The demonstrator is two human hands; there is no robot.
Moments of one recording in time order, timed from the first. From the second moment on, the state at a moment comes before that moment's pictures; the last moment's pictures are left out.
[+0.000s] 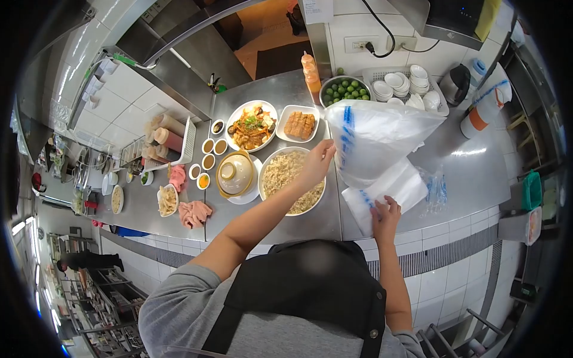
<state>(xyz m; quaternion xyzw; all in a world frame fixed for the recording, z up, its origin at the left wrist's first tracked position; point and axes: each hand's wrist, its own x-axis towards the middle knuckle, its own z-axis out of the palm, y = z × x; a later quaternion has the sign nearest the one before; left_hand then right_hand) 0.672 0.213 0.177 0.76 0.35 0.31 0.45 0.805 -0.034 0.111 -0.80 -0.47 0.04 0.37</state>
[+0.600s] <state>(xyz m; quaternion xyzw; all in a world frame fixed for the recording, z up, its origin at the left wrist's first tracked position) 0.387 0.074 0.113 0.82 0.55 0.10 0.09 0.797 -0.023 0.107 -0.81 -0.47 -0.02 0.34</state>
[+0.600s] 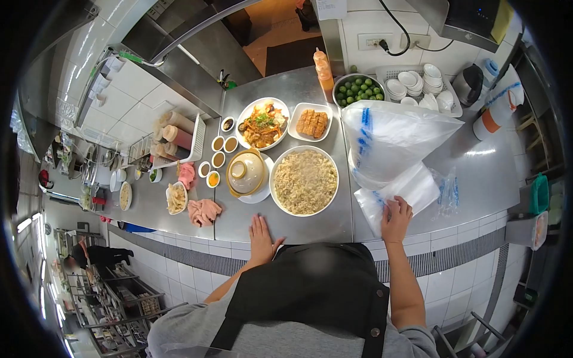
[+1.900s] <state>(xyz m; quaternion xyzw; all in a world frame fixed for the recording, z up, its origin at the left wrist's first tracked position) 0.589 0.092 0.213 0.90 0.14 0.21 0.34 0.816 0.017 0.172 -0.79 -0.45 0.07 0.41</state>
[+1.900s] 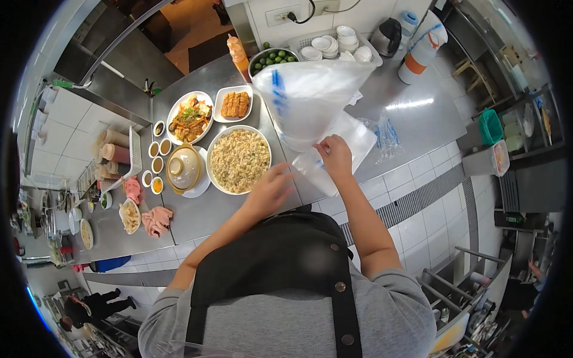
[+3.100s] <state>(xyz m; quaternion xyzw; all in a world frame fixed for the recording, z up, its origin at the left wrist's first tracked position) 0.636 0.150 0.351 0.62 0.28 0.43 0.59 0.832 0.014 0.193 -0.80 -0.39 0.03 0.45</state>
